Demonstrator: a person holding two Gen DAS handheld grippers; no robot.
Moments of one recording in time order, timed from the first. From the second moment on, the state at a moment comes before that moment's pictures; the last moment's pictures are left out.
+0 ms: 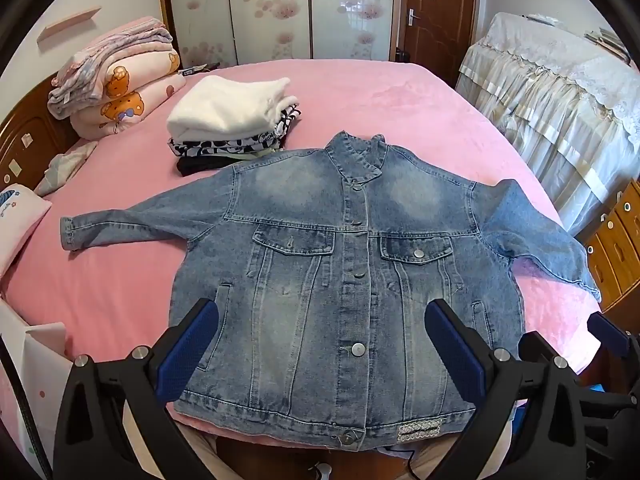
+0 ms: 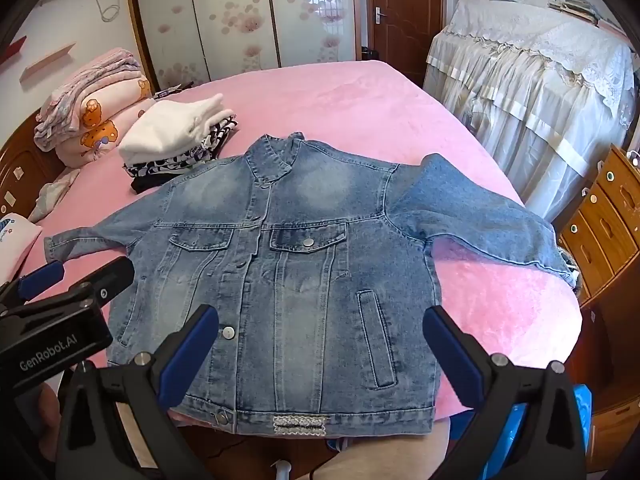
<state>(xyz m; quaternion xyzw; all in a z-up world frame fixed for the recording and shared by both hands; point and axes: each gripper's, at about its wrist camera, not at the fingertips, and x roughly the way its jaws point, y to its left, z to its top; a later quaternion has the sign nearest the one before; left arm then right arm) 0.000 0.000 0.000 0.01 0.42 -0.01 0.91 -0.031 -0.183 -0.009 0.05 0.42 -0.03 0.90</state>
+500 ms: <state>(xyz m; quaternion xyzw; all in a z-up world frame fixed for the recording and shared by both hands) 0.009 -0.002 -0.006 0.01 0.43 0.00 0.90 -0.025 -0.183 -0.012 0.04 0.43 -0.03 0.90</state>
